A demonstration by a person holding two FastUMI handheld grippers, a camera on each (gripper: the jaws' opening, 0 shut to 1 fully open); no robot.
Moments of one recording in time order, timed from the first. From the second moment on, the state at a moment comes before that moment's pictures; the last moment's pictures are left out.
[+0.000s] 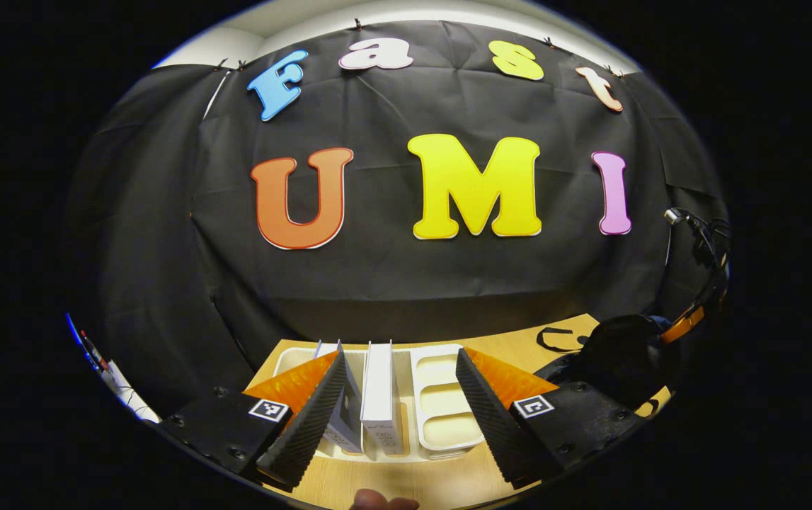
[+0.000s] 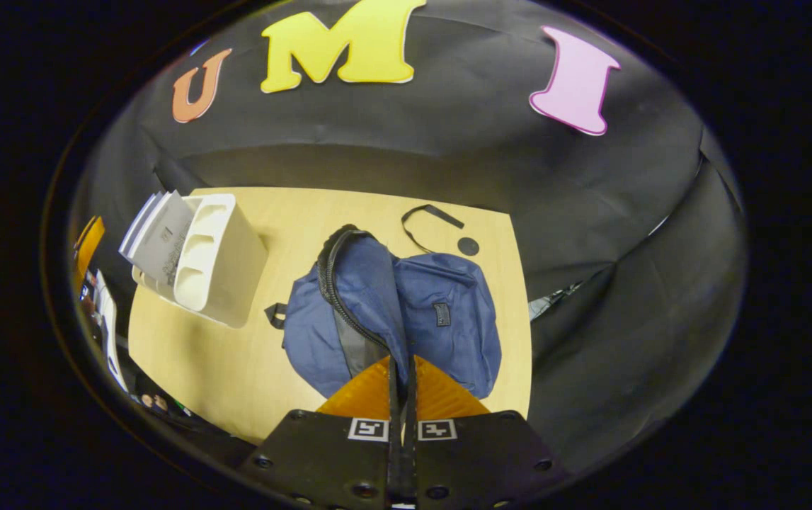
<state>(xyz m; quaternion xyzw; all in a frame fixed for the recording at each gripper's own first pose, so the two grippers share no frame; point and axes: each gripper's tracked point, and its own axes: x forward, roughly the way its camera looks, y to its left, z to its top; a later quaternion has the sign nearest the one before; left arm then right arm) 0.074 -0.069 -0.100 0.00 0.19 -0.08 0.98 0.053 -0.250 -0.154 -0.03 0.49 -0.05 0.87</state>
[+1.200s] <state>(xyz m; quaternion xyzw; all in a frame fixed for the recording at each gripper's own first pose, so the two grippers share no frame) 0.119 -0.060 -0.195 0.02 0.58 -0.15 0.80 0.039 -0.282 -0.158 0.01 0.48 -0.02 0.87</state>
